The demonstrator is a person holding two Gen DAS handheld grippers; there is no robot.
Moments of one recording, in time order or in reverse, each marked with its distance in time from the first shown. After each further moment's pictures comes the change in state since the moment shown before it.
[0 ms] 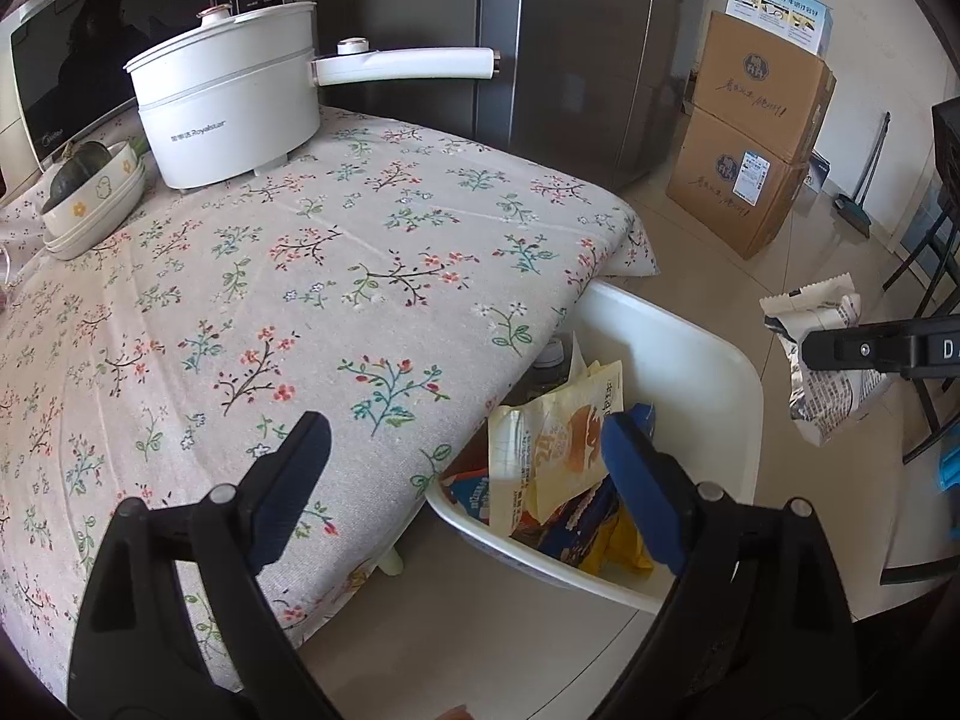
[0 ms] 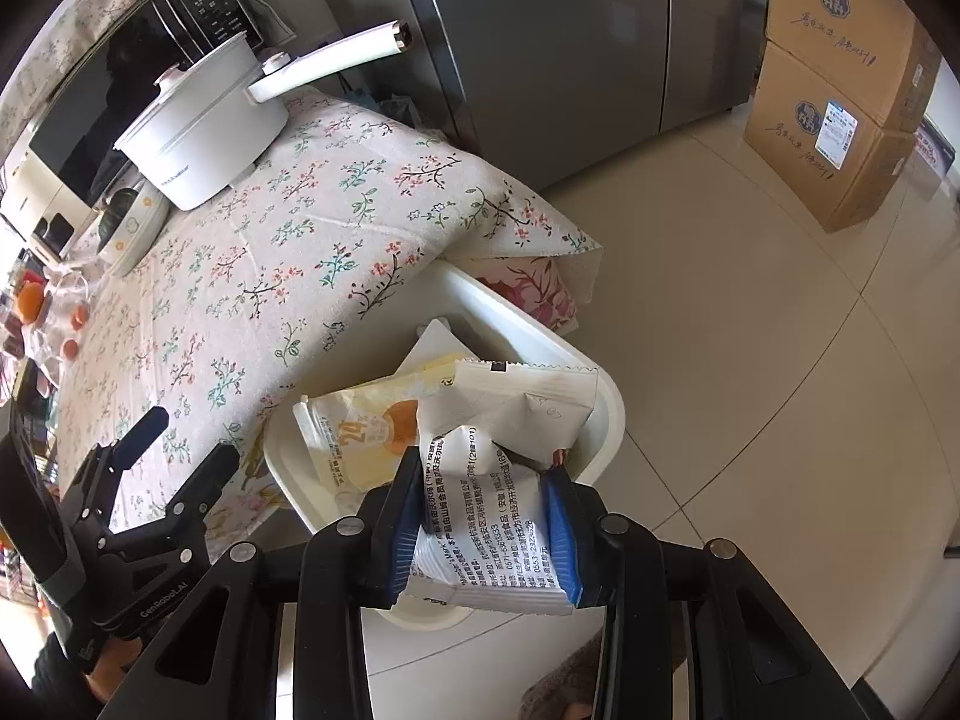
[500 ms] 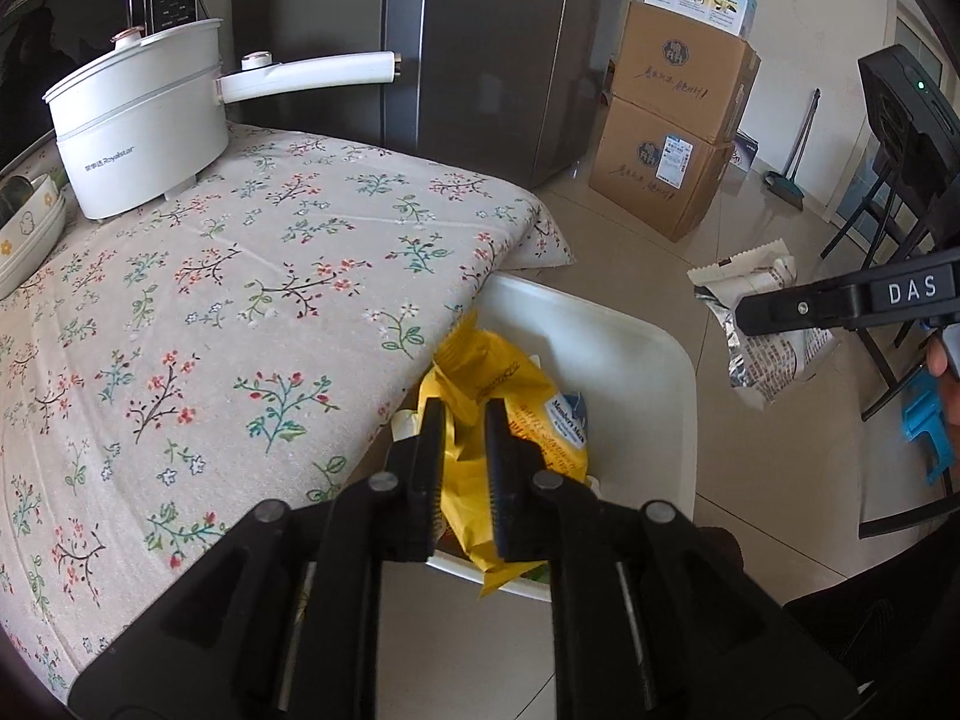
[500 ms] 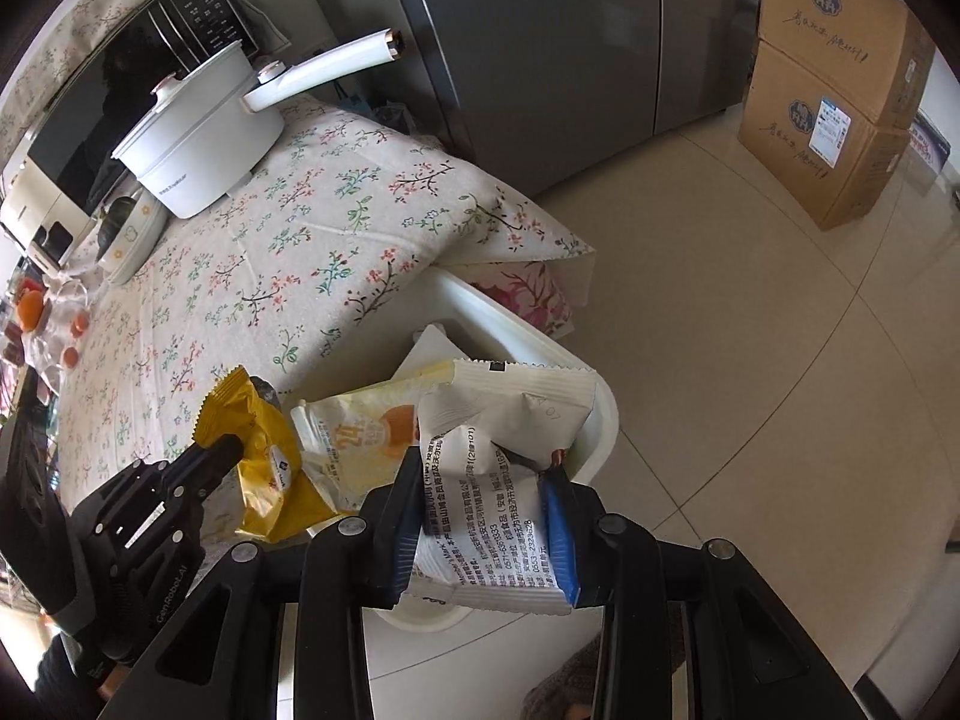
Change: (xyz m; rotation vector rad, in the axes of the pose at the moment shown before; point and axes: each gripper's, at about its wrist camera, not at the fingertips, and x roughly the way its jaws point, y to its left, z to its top) left arm 0.008 -0.029 -0.003 0.104 -0.009 -0.166; right arm -0.003 -0.016 -0.001 0.025 -0.004 -0.014
